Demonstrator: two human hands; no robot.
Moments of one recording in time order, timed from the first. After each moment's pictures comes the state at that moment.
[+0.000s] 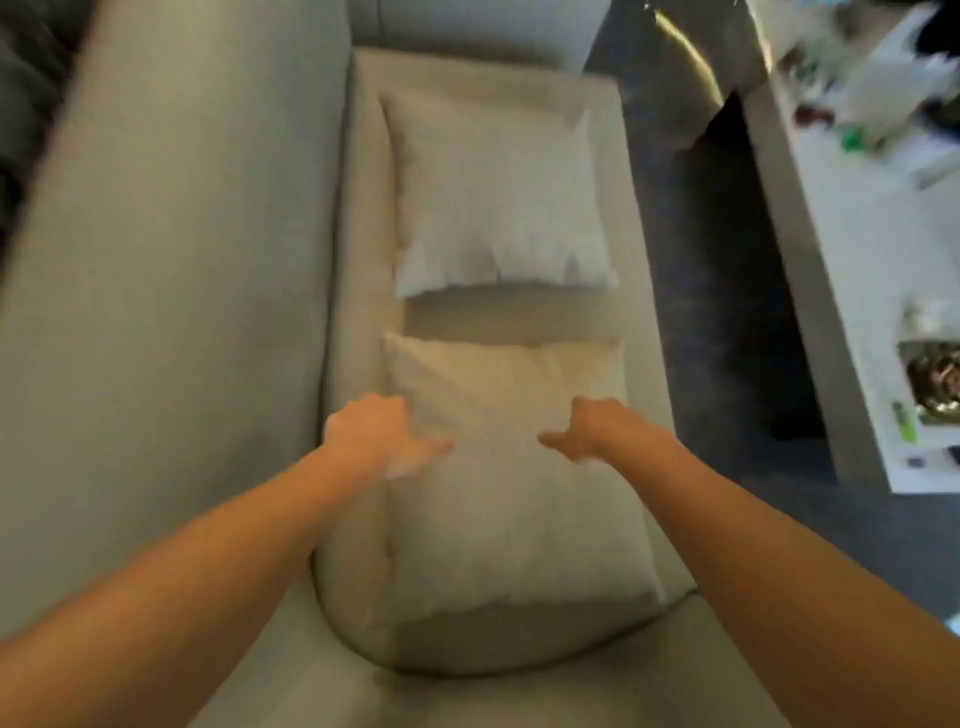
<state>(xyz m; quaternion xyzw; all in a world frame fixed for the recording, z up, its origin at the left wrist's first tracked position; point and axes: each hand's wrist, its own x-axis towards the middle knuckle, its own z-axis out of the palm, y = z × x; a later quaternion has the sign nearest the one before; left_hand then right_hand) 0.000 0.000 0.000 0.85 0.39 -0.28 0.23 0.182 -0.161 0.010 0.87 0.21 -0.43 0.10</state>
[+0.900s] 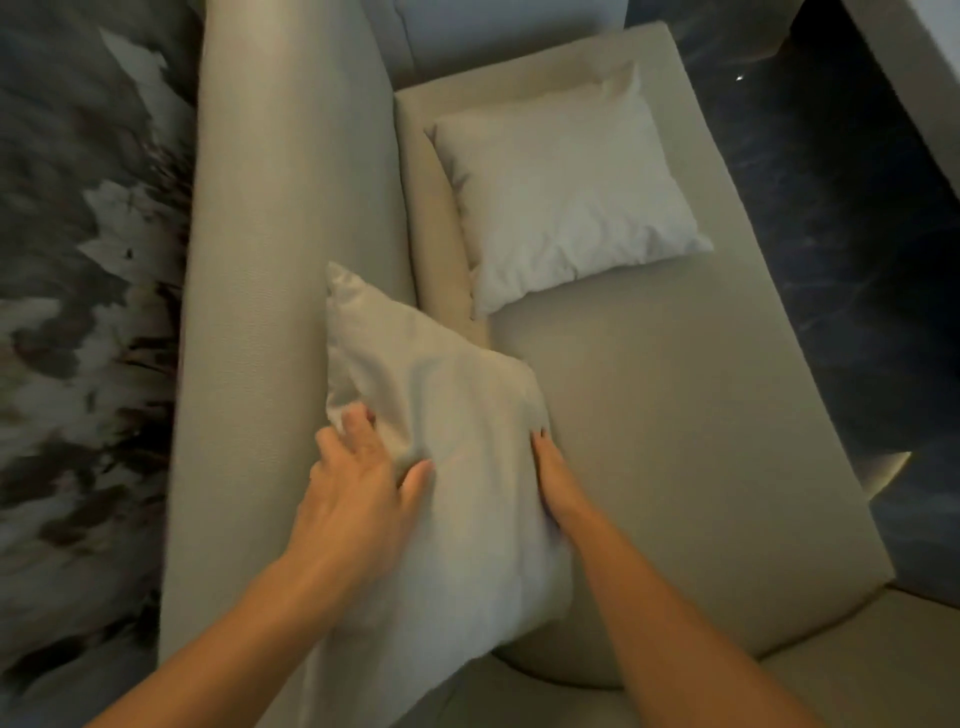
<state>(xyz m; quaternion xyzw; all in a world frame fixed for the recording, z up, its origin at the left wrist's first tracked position) -0.077 0.022 0.121 0.85 0.48 -0.14 0.19 0.037 -0.093 -0.082 0.71 -0.05 -0.53 -0.47</state>
